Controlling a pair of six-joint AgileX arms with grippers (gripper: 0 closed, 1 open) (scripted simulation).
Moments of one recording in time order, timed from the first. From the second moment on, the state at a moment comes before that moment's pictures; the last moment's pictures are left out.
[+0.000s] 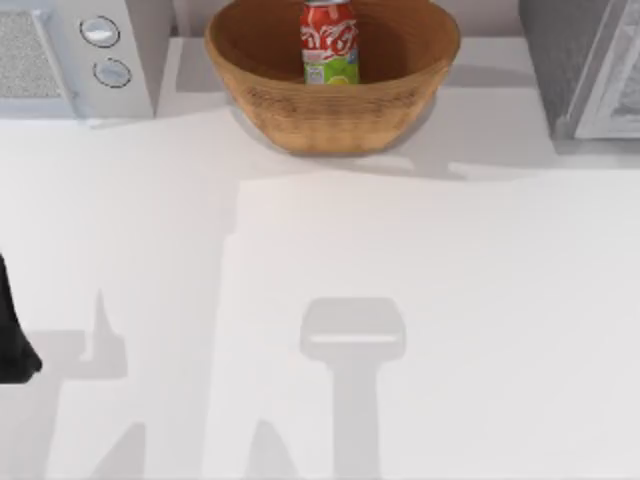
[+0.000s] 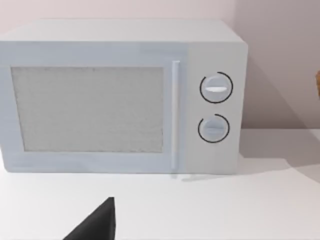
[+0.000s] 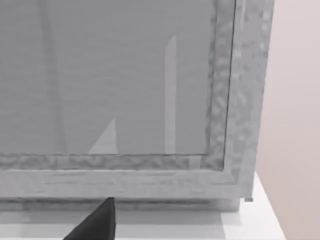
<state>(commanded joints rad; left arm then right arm) 0.00 0.00 0.00 0.00 0.00 0.00 -1.02 1.55 0.37 1.20 -1.01 0.03</state>
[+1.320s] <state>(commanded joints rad) 0.00 0.00 0.00 0.00 0.00 0.00 -1.06 1.47 1.24 0.23 -1.05 0.03</state>
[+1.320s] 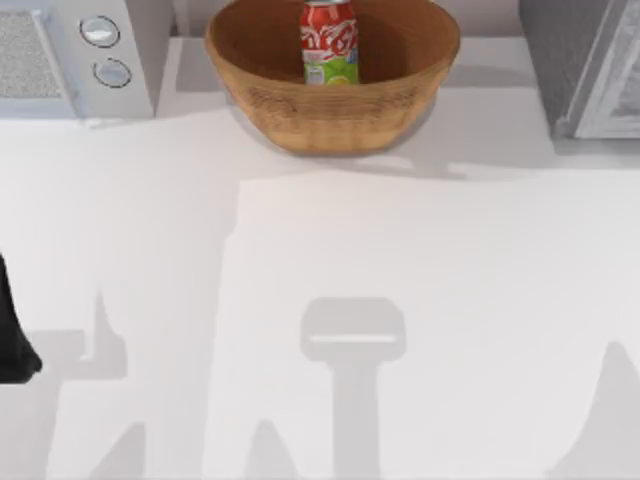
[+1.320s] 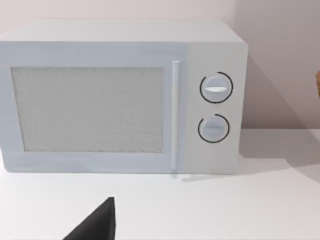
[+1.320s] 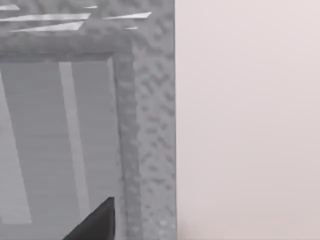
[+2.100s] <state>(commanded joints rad) 0.00 0.00 0.00 0.00 0.00 0.00 -1.04 1.34 1.74 -0.38 -1.03 0.03</state>
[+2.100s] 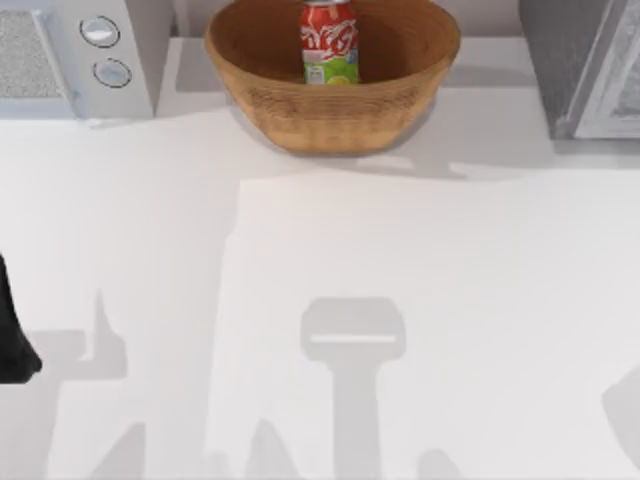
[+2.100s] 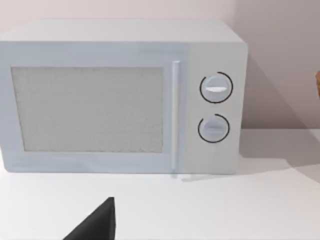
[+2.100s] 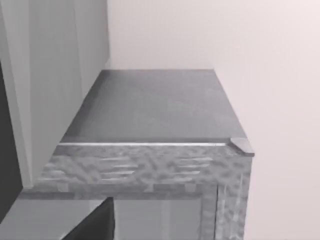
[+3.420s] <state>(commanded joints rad) 0.00 0.00 0.00 0.00 0.00 0.00 0.27 1.31 1.75 -0.43 0.28 0.02</state>
